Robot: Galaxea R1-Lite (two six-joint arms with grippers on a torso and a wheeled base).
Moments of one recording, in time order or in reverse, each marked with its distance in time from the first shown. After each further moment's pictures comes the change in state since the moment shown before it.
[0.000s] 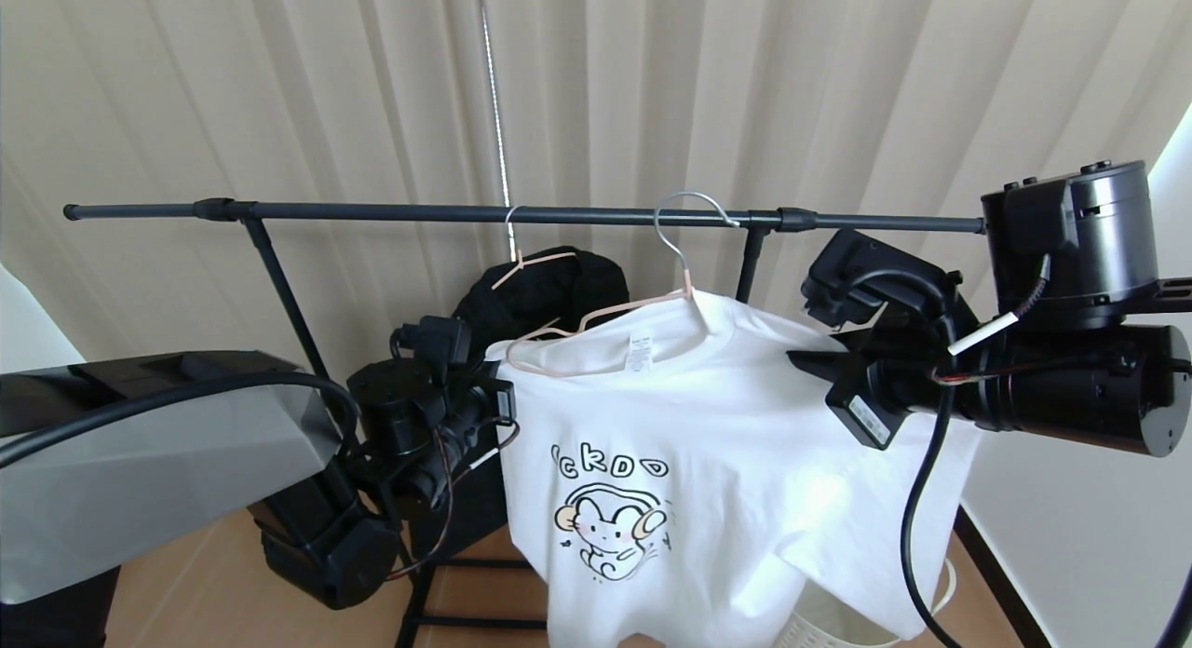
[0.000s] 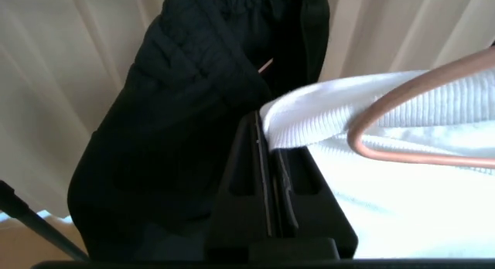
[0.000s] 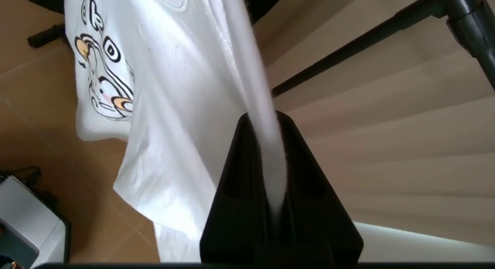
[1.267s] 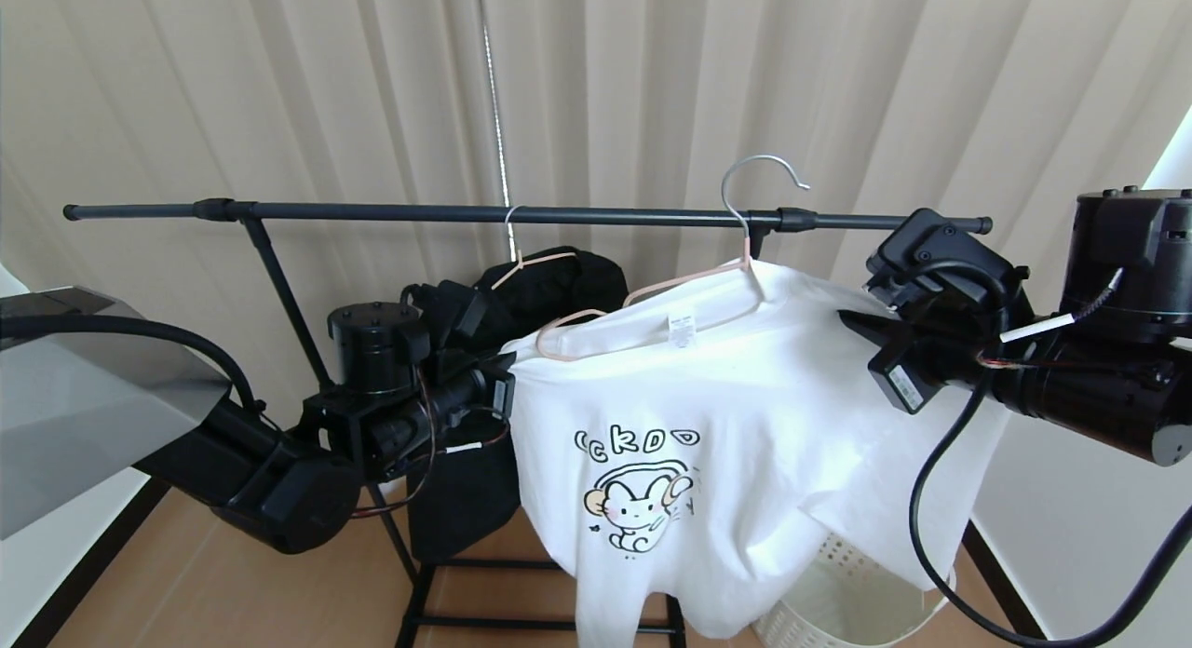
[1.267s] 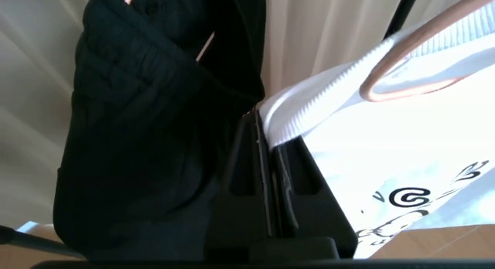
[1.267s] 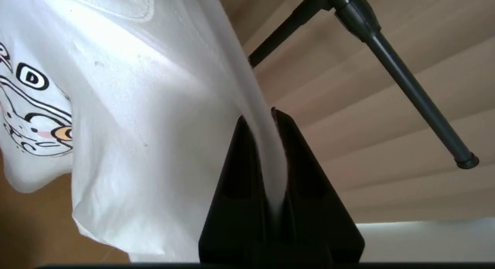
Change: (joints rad) left arm 0.033 -0.203 -0.091 0.502 -0.256 0.087; right arm -0.140 -0.029 0.180 -0.371 -0.009 -0.074
